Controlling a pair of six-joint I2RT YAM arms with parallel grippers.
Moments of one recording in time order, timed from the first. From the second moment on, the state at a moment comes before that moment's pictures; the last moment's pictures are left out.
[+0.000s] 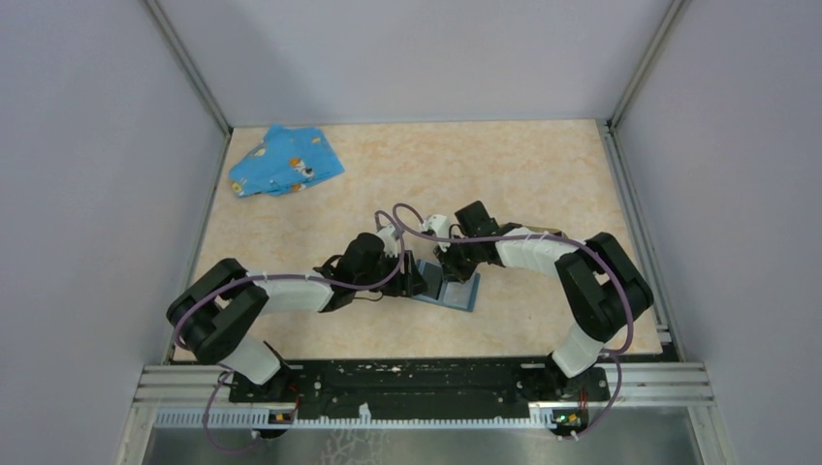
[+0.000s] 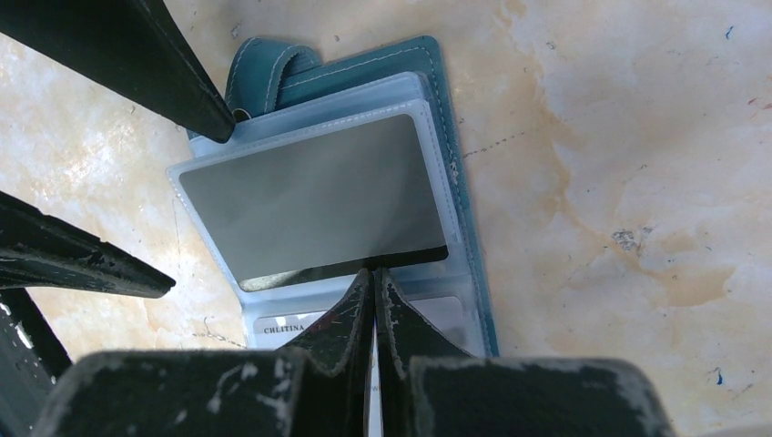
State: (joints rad) left arm -0.80 1.55 0.56 0.40 0.24 -0.71; right arm 0.58 1.63 0.85 -0.26 -0.45 -0.31
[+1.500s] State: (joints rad) left arm -0.78 1.73 0.54 0.85 0.60 -0.86; right arm 0.35 1.52 0.77 -0.19 -0.84 0.03
